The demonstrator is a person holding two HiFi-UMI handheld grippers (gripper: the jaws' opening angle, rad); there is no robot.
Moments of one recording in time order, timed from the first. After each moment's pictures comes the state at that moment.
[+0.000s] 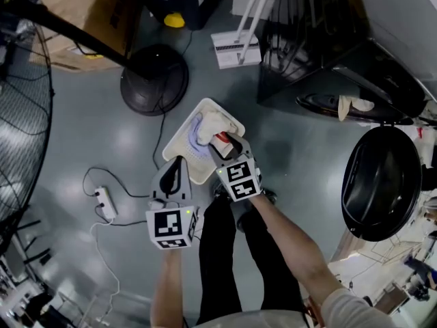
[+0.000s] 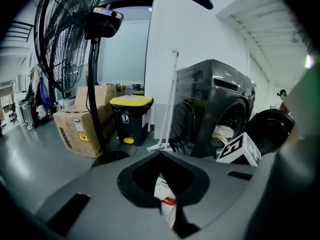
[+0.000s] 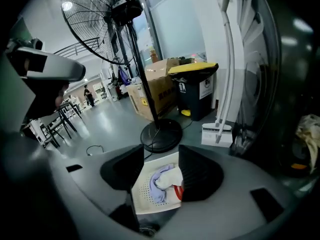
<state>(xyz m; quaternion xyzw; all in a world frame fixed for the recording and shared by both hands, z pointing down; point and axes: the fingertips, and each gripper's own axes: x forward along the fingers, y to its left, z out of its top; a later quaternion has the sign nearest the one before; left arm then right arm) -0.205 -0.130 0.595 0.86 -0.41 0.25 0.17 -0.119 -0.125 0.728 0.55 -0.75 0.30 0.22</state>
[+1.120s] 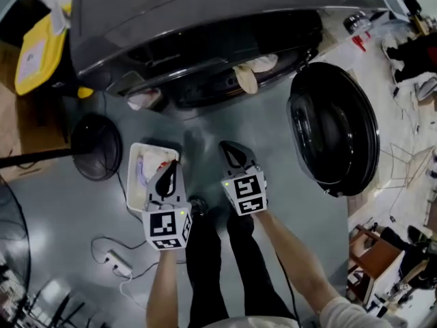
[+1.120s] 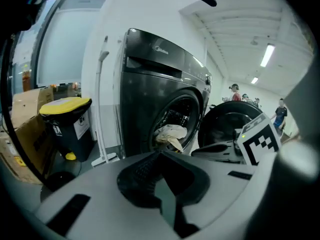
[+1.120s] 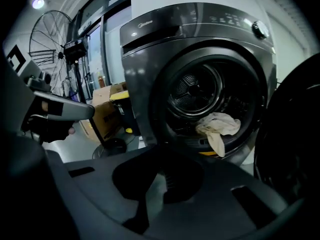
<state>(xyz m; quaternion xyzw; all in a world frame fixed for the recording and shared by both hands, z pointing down) 0.065 -0.040 0.593 0.94 -0.18 0.26 0.12 0.169 0.025 0.649 0.76 -0.56 0.28 0.14</state>
